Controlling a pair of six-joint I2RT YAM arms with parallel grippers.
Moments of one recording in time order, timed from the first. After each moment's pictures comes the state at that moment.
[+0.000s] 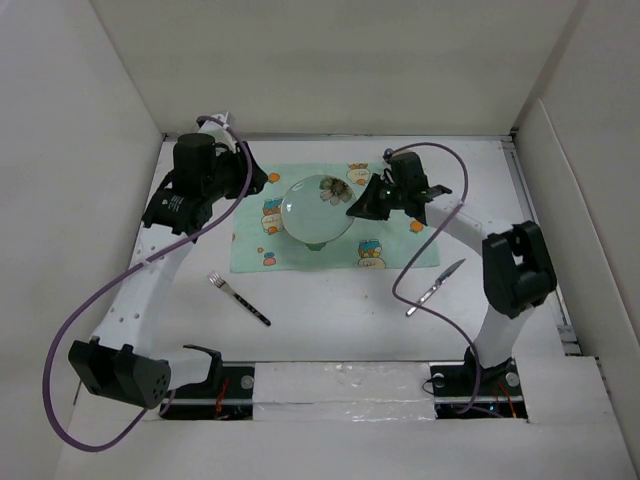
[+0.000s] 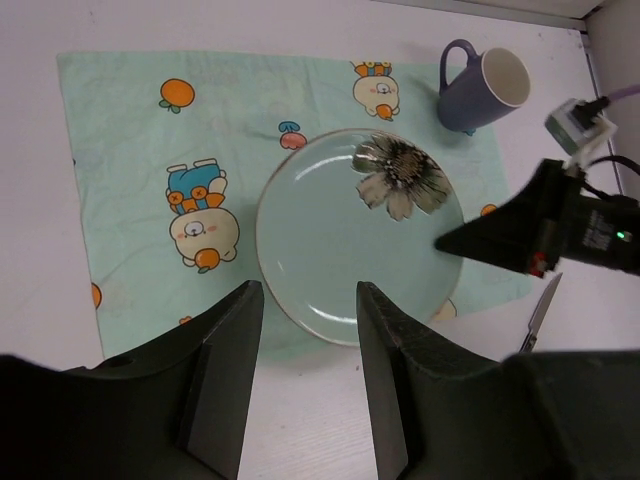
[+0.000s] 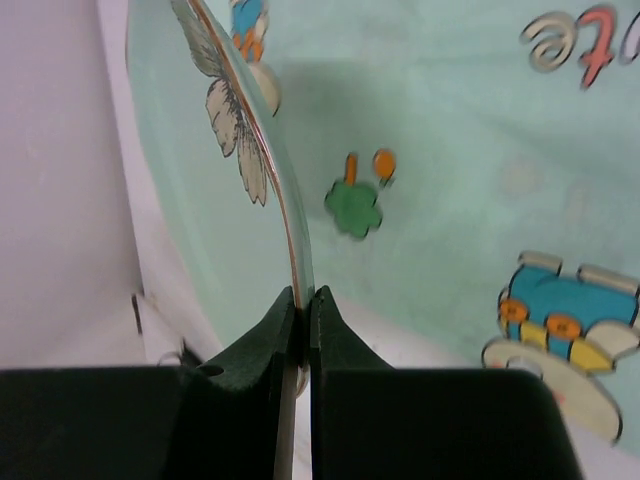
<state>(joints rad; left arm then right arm) -0.26 1.23 1.36 -0.59 0.13 -0.37 0.41 1.72 1.24 -0.18 -0.45 0.78</state>
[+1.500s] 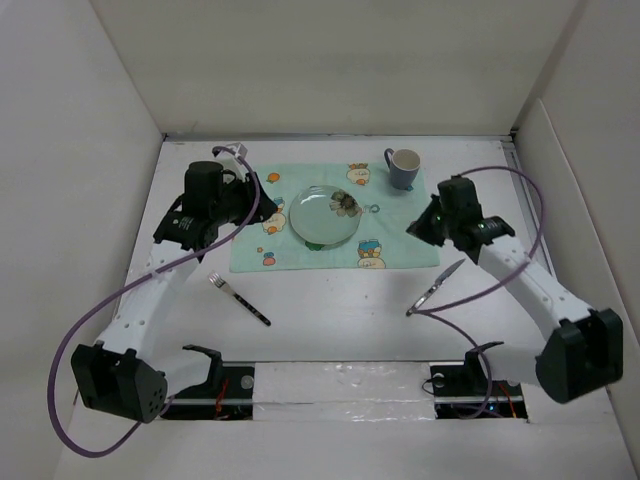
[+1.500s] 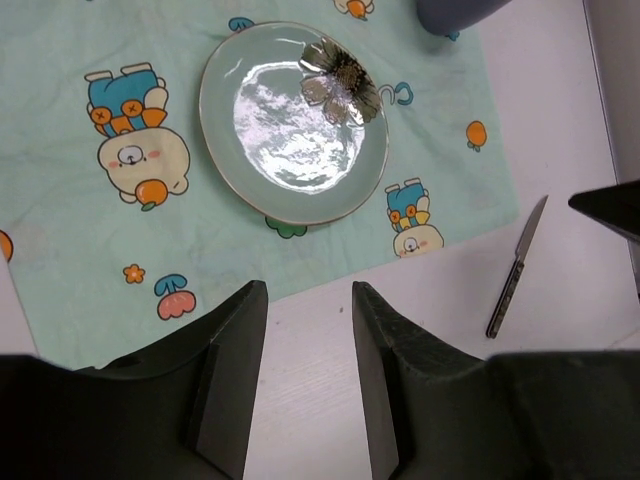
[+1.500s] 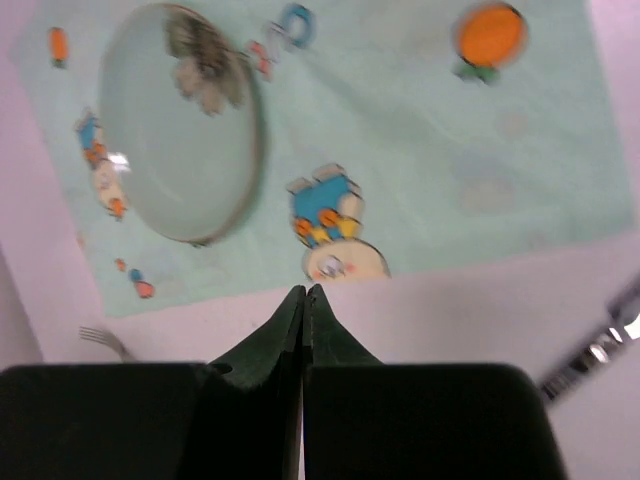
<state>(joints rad) -0.26 1.16 1.11 -0.50 0.27 -0.39 0.33 1.29 1.02 -0.46 -0.02 0.82</state>
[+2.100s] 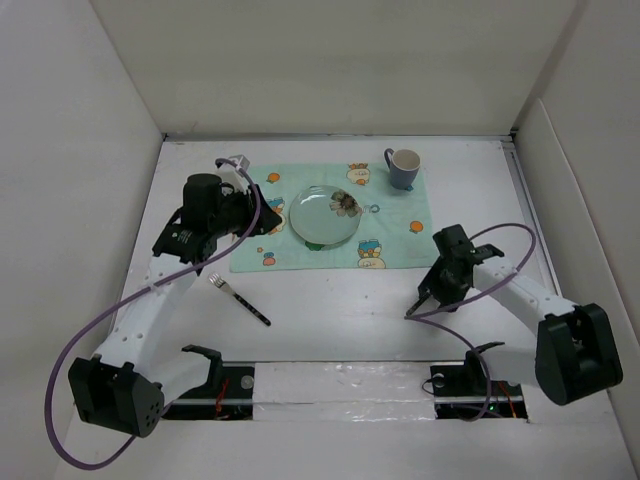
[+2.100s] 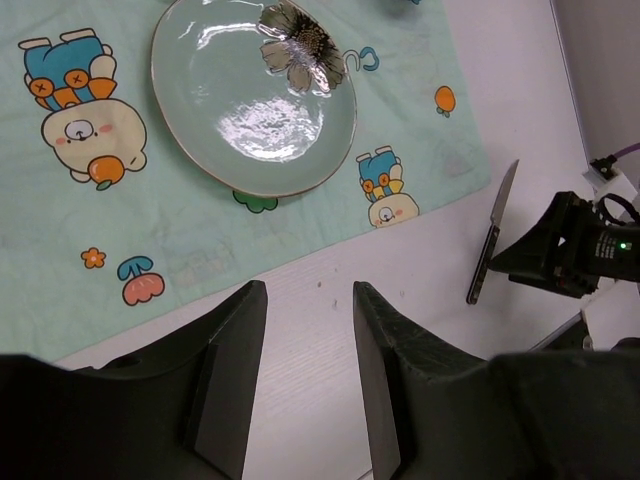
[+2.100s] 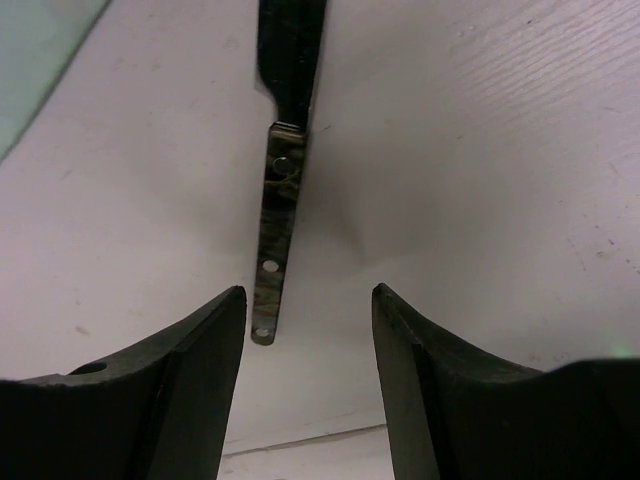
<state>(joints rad) -0.26 1.08 1.00 -0.46 0.37 -0.39 0.29 1.22 0.67 -0.77 0.07 0.96</state>
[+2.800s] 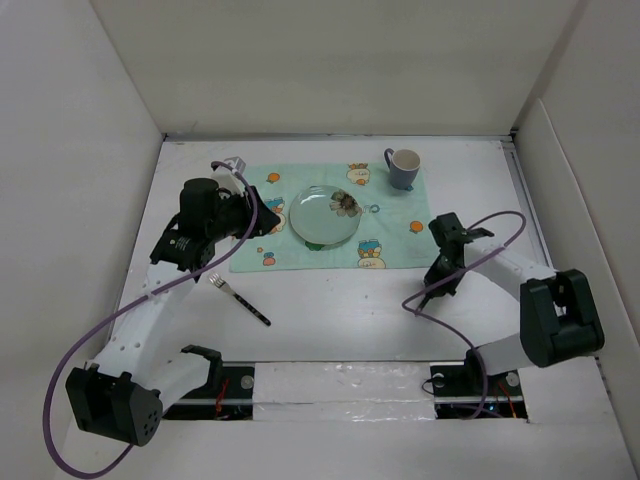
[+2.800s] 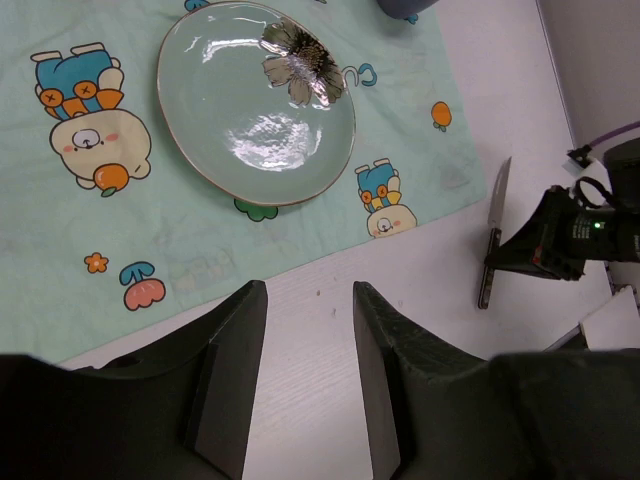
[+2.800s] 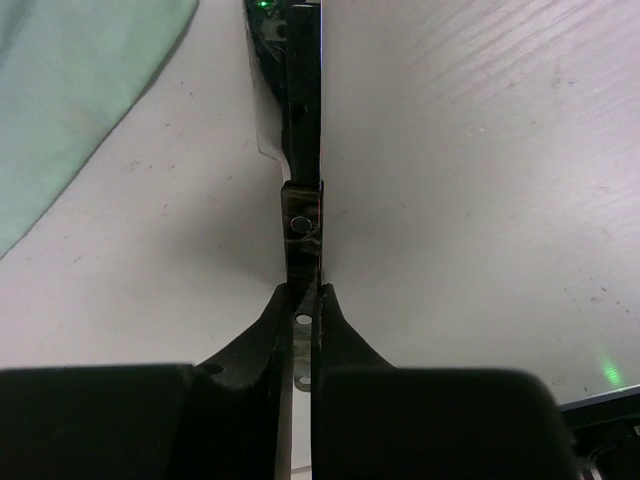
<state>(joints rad) -0.26 1.04 0.96 -0.42 0.36 -0.41 0.26 1.45 0.79 -0.77 0.10 0.92</state>
